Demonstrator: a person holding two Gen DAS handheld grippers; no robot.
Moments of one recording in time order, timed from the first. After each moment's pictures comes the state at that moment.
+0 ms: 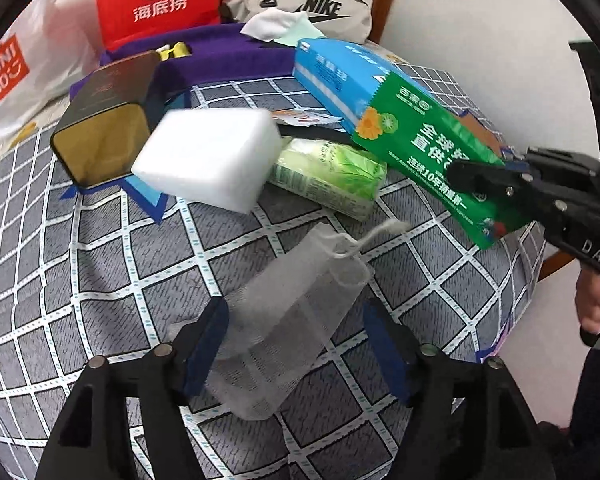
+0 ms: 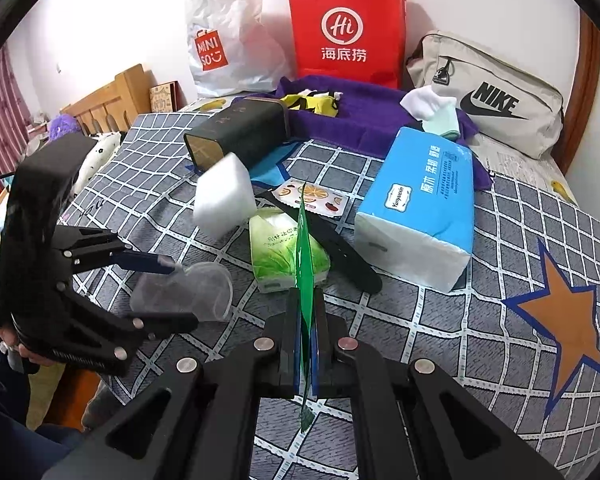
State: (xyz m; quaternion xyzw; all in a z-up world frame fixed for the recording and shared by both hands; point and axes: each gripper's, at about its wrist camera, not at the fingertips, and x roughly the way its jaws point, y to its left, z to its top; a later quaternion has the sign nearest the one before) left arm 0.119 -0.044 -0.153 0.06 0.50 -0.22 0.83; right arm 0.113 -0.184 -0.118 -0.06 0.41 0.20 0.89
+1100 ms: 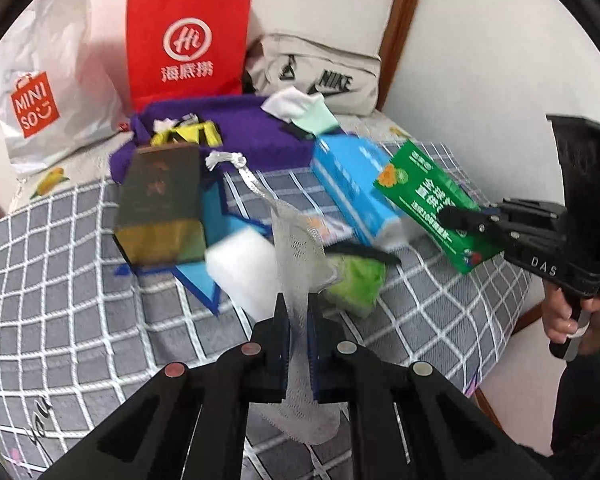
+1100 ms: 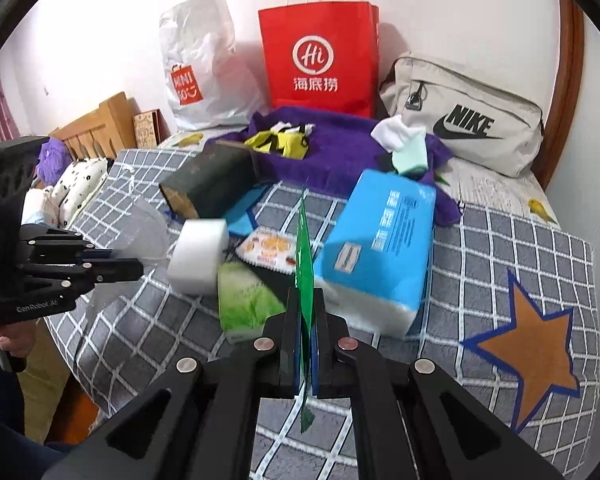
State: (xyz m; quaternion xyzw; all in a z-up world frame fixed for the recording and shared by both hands) left arm 0.151 -0.007 -0.077 0.01 0.43 -0.22 0.88; right arm 0.142 -0.203 -0.081 -0.04 0.39 0.18 0.90
